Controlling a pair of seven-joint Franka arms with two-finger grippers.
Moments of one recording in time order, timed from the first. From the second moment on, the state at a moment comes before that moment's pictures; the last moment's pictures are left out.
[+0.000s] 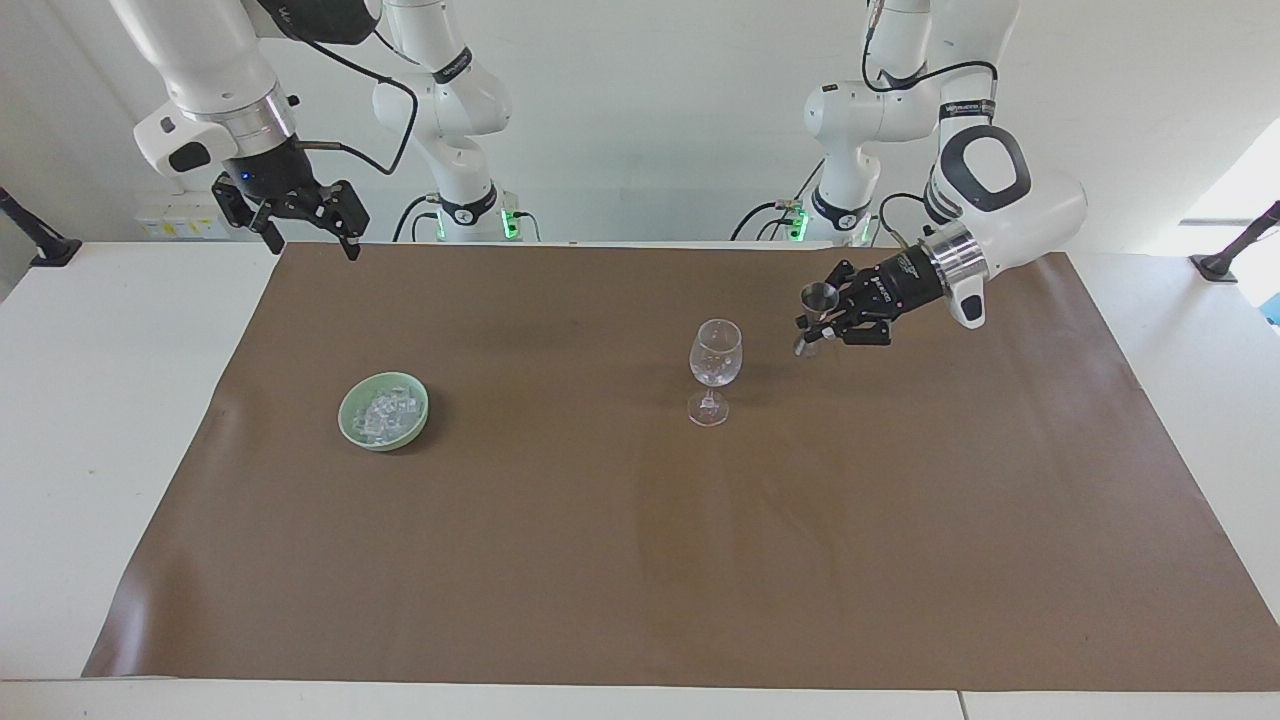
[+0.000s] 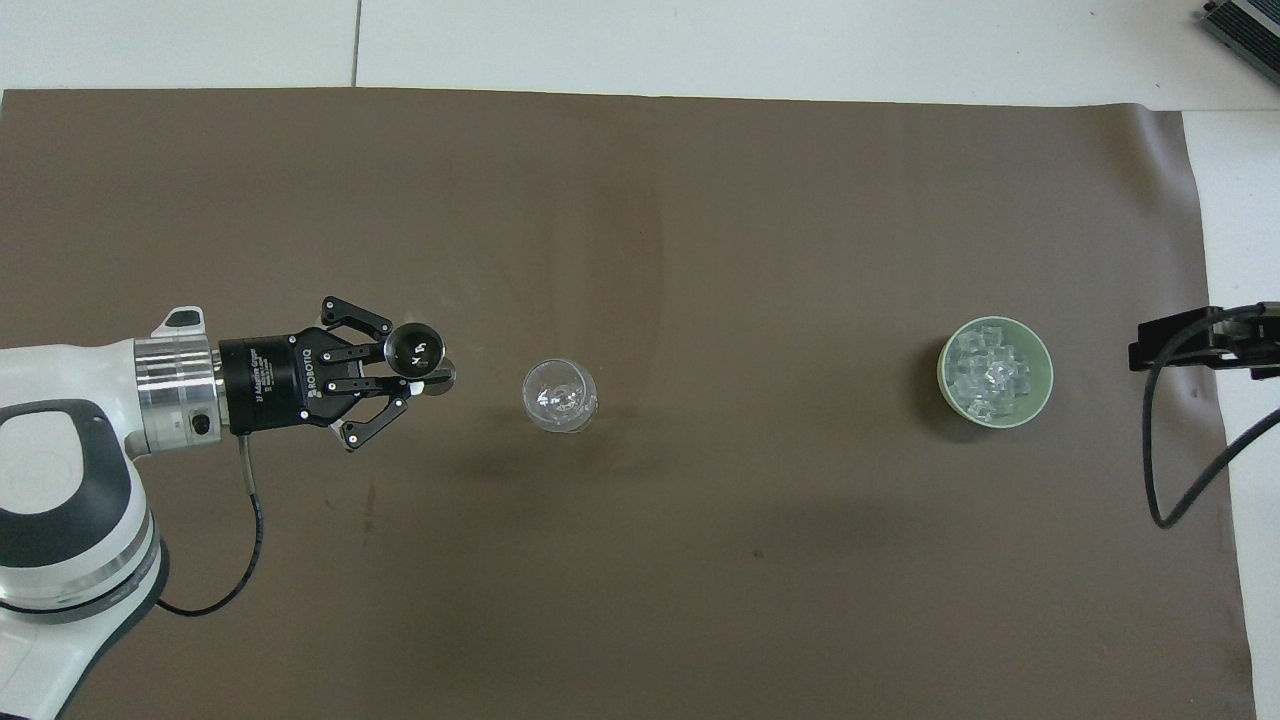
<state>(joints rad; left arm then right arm) -0.06 -0.13 -0.09 -2.26 -1.26 2.08 -1.17 -0.01 -0.08 -0.03 -1.63 -0.03 1.54 0.05</state>
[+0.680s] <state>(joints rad) -0.07 -0.14 -0.17 -2.29 -1.21 2.25 -1.17 -0.01 -0.08 -0.03 -1.63 -0.03 1.54 0.05</state>
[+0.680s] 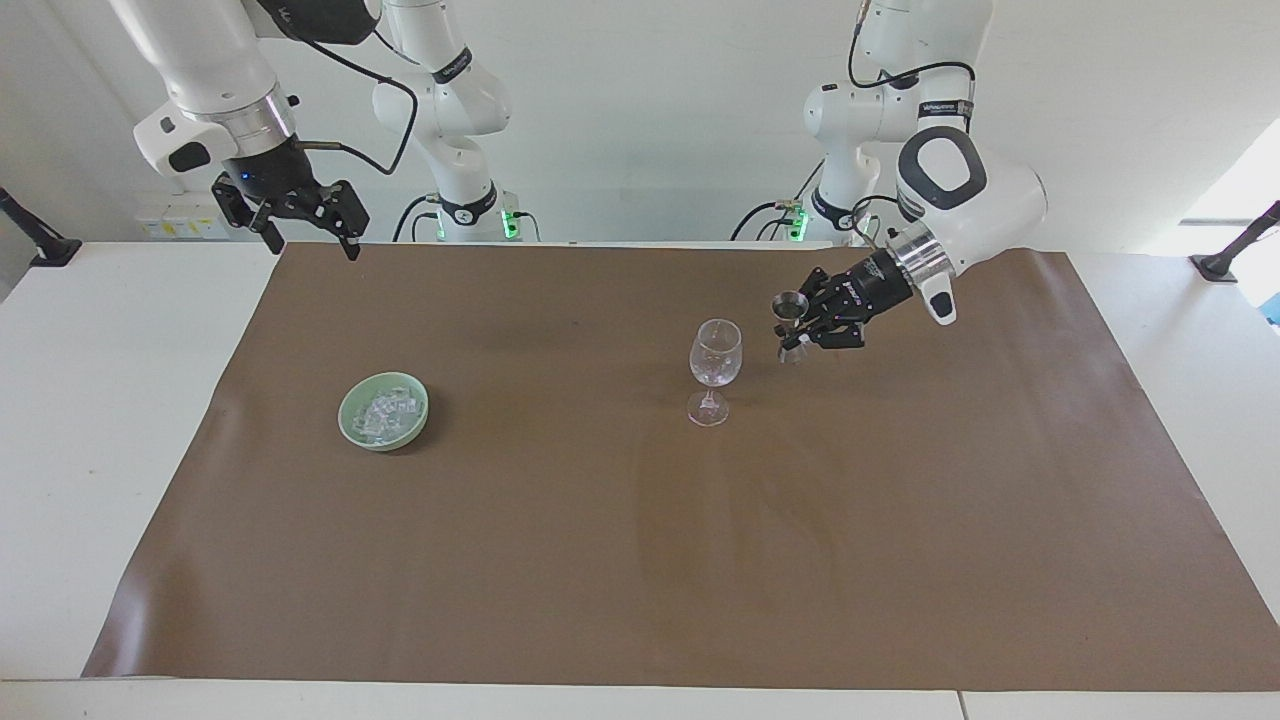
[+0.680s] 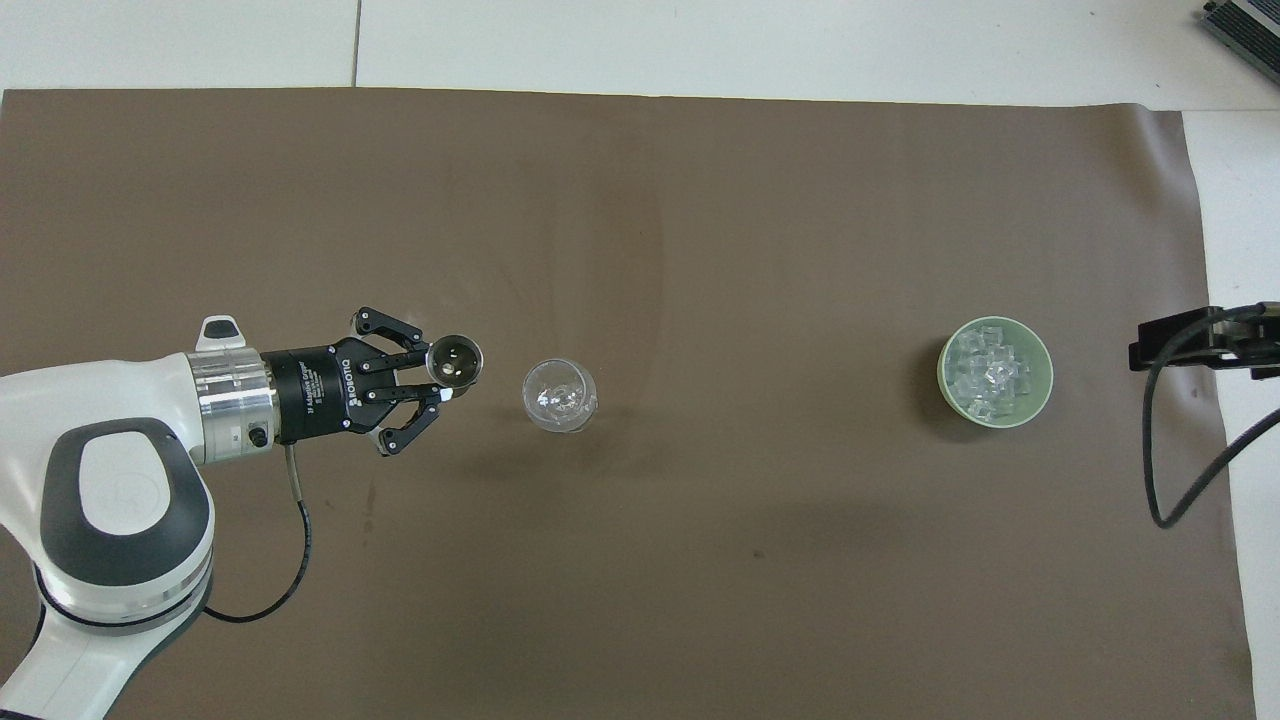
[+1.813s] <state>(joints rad) -0.15 -0.14 -0.21 -2.29 -1.18 2.50 -1.17 -0.01 -0.08 -0.03 -1.63 -0.03 1.54 0.05</state>
